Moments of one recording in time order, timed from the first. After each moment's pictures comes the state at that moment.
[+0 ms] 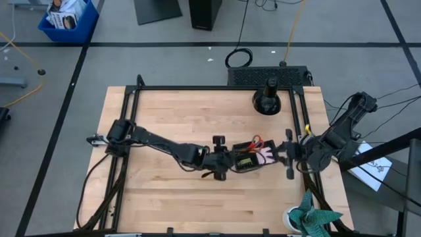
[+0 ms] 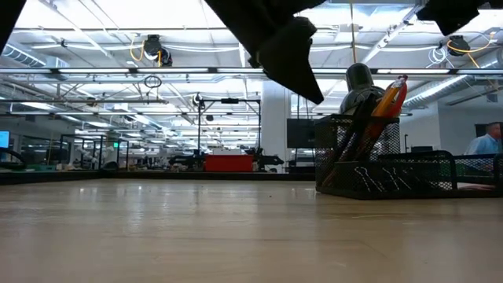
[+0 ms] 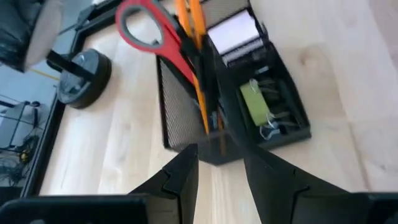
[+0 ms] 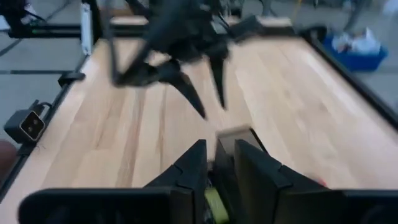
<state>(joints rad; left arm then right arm) -0.24 2.01 1.53 -0.32 -0.49 0.11 0.77 0.72 0.64 -0.51 0.76 0.41</state>
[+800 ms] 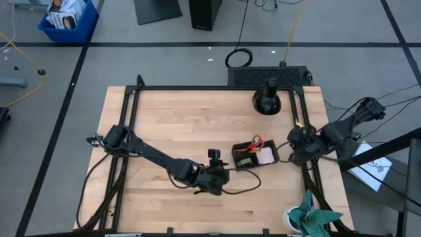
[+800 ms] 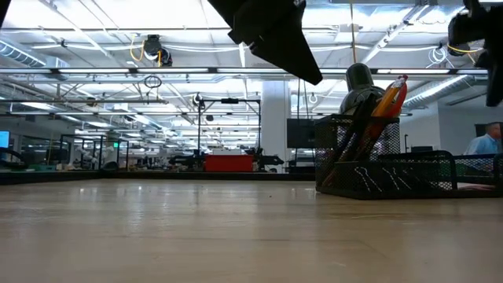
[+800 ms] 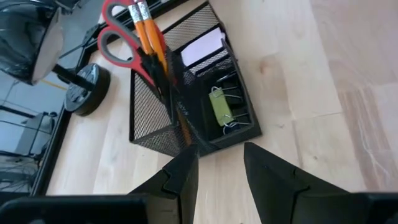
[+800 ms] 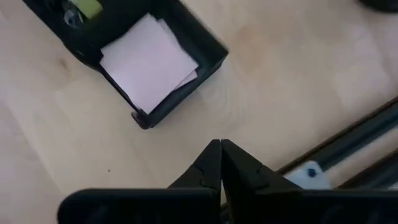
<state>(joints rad) -0.40 2.01 1.53 -0.35 -0.63 0.04 0.54 0.77 0.76 -1.45 0.33 1.04</state>
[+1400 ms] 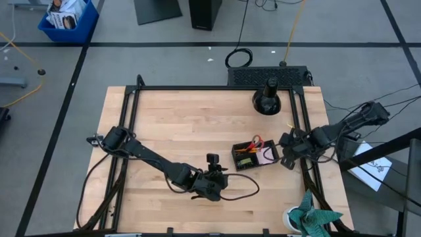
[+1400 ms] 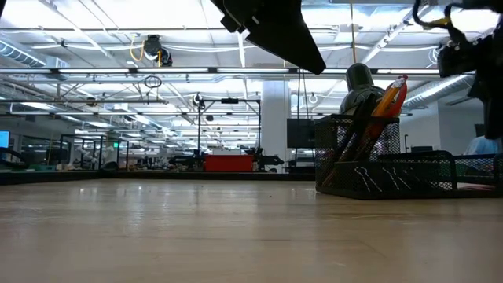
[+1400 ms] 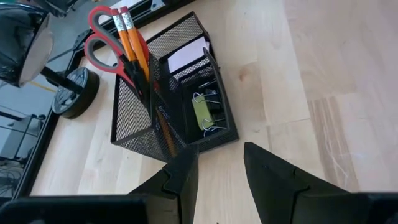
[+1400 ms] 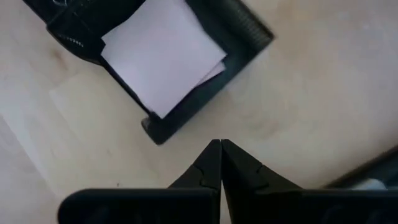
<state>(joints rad) -0.44 2.01 1.53 -0.34 -0.64 -0.01 0.41 0.81 0.59 -1.18 0.20 0.93</state>
